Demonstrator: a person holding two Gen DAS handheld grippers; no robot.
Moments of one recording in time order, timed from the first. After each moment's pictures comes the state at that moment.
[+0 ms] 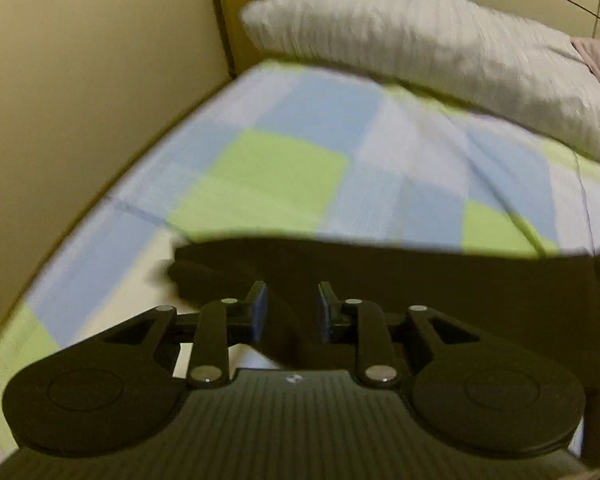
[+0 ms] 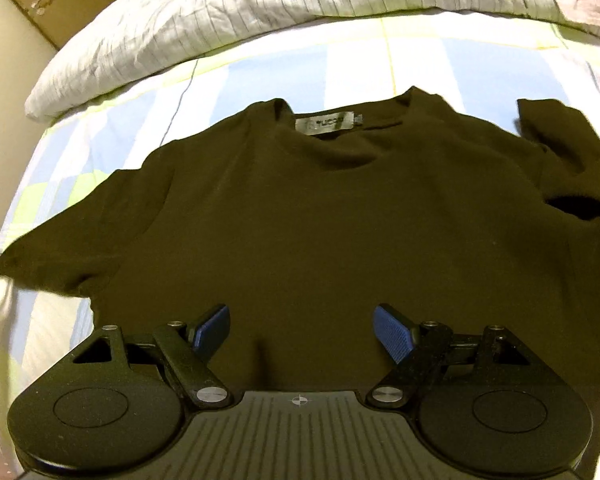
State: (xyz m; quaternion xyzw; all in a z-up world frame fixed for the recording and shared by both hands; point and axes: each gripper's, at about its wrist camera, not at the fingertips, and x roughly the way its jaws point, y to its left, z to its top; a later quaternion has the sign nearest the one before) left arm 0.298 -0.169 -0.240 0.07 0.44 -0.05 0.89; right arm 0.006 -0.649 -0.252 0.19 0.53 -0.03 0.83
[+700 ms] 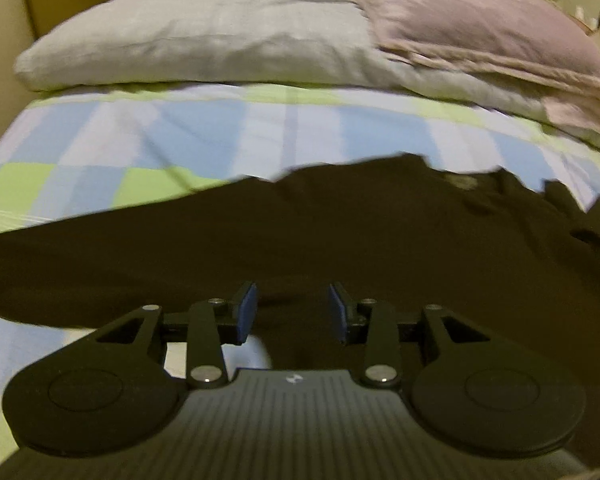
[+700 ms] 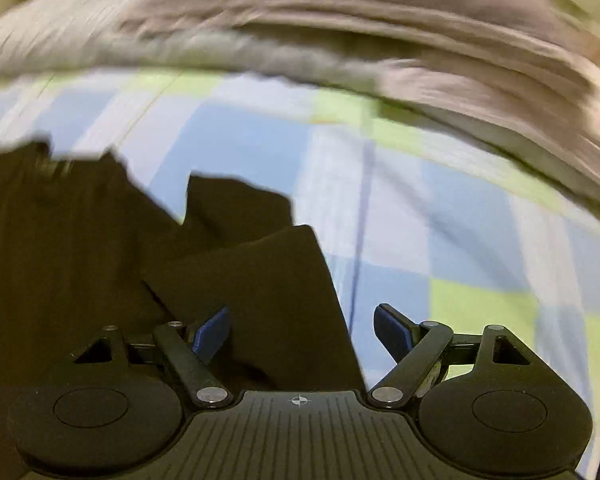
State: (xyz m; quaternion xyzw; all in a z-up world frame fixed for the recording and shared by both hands) left arm 0.141 -0.414 -0.212 0.11 0.44 -0.27 0.85; right arm -0.019 -0.884 -0.243 0.02 0.50 -0.08 0.86
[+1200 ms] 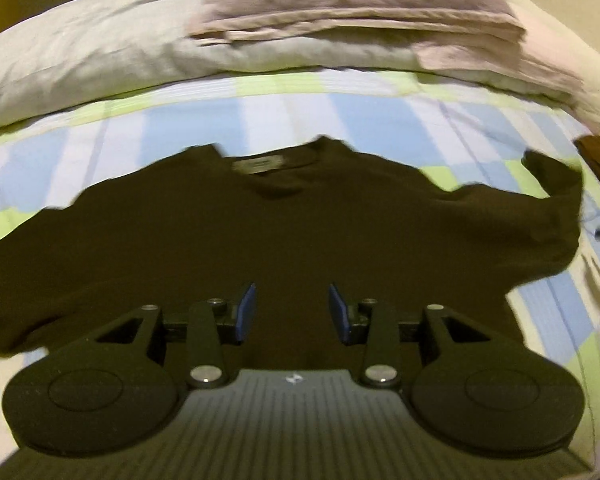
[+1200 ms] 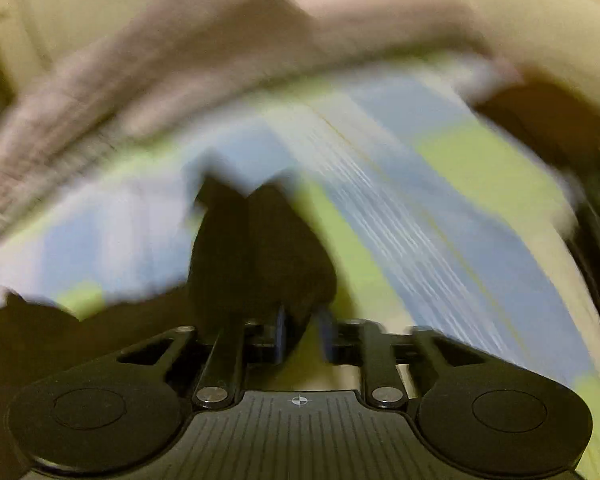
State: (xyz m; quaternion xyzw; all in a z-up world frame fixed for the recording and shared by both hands) left arm 0.052 -0.573 -0.202 0.16 0.44 -0.38 0.80; right arm -0.231 -1.014 -0.248 0.25 0.41 -0.33 0.81
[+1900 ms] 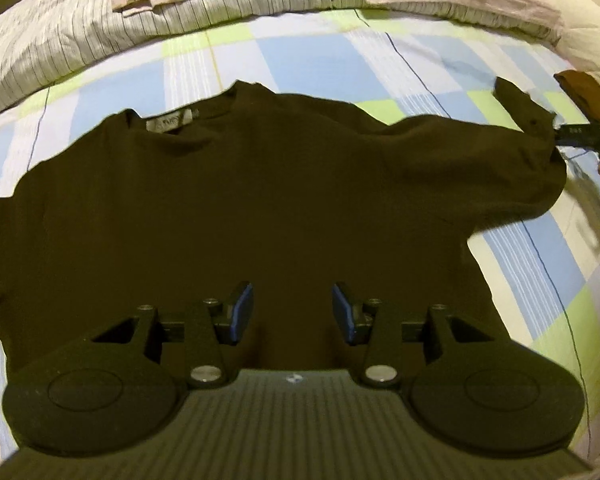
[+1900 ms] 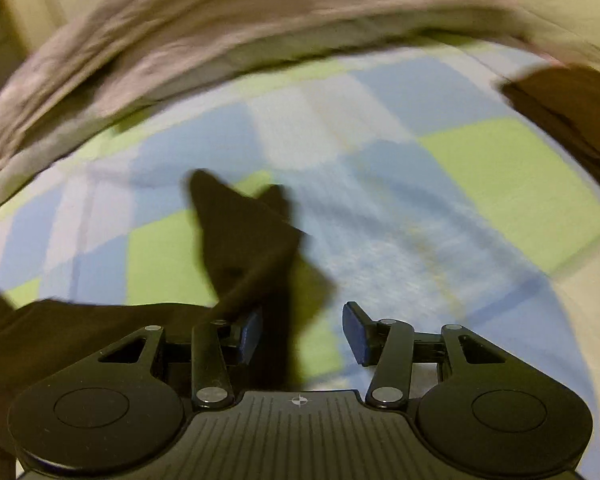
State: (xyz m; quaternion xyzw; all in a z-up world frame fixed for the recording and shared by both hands) left arm -0.009 -0.630 -0.227 0.21 0.48 -0.38 0.76; right arm -0.200 -1.140 -0.300 0.21 0.41 -0.22 0.86
